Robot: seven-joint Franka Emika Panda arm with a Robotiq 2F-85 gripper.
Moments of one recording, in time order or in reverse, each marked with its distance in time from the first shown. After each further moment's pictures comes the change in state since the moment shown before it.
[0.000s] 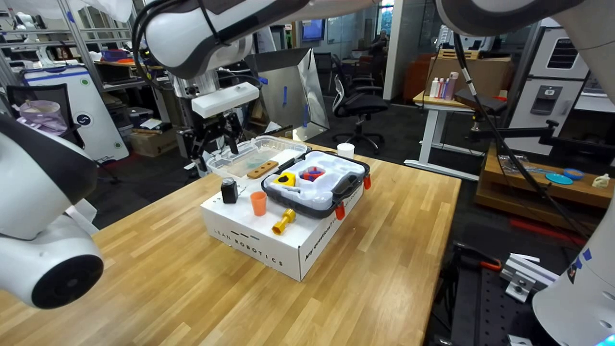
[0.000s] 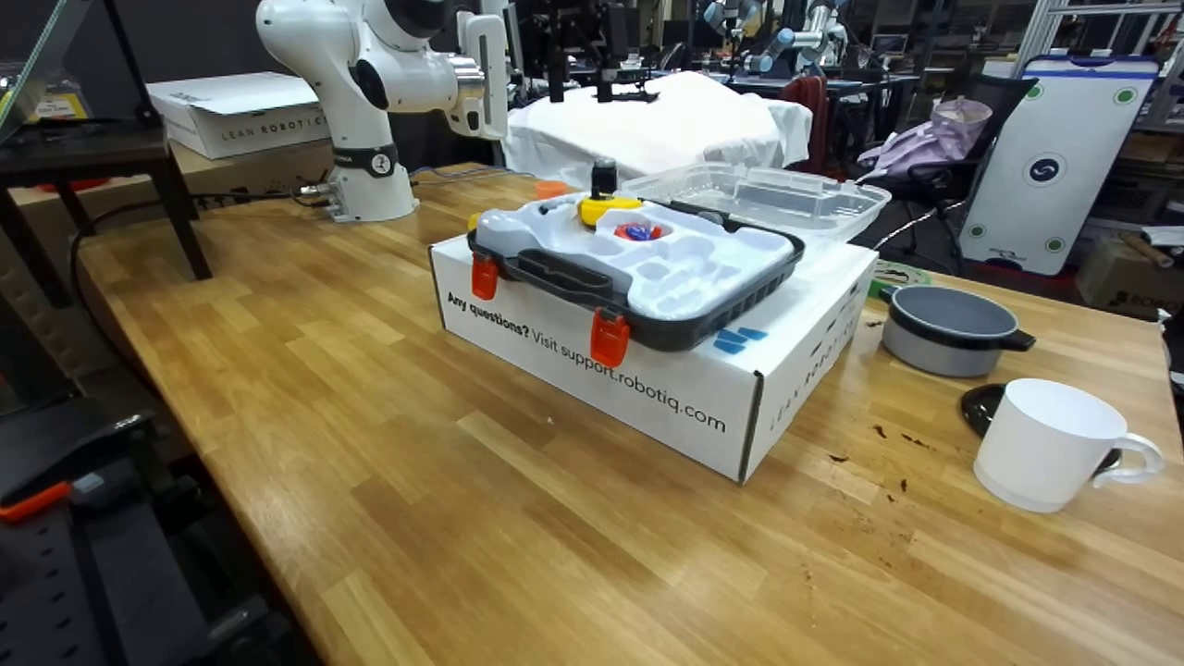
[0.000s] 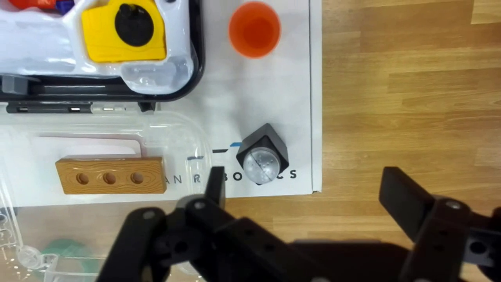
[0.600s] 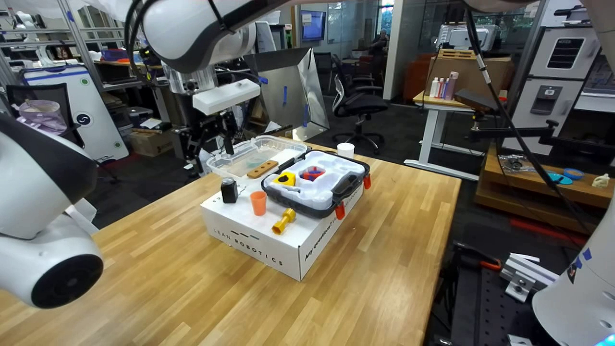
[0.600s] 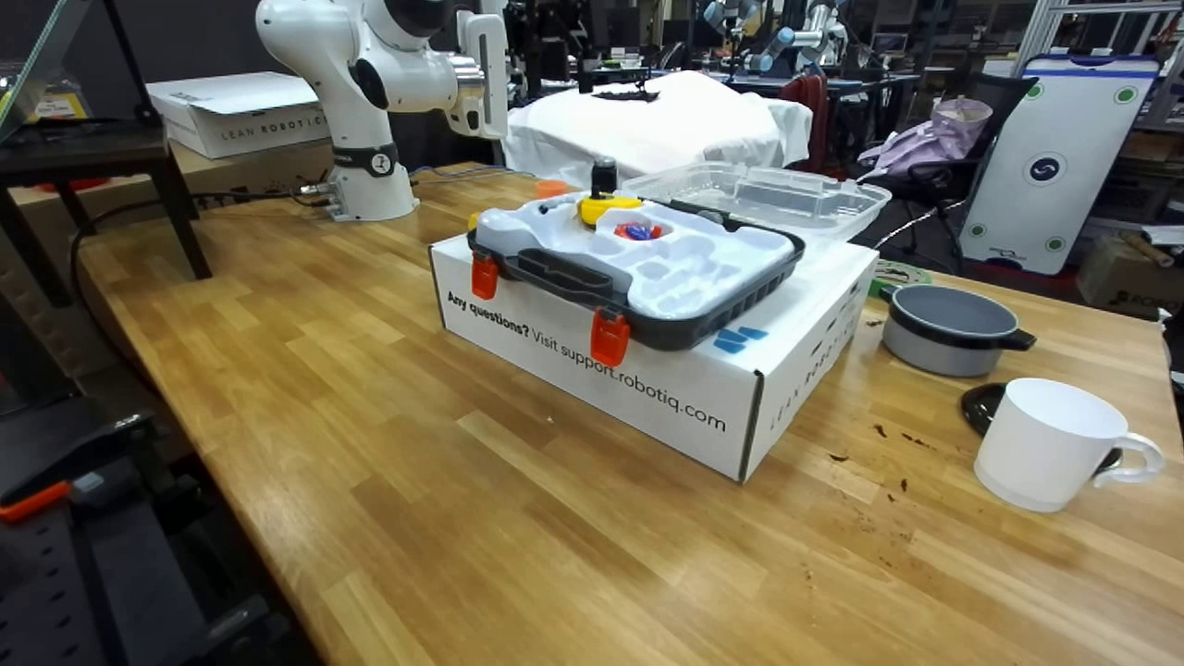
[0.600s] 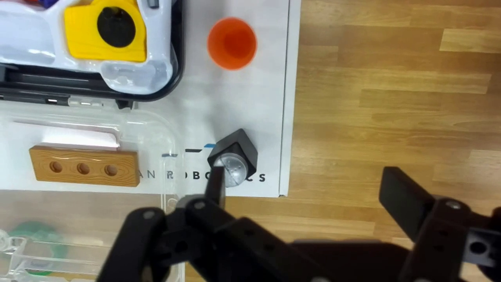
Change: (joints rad) arm 0.001 -0.089 0.034 -0.129 -0.003 0.073 -0.061
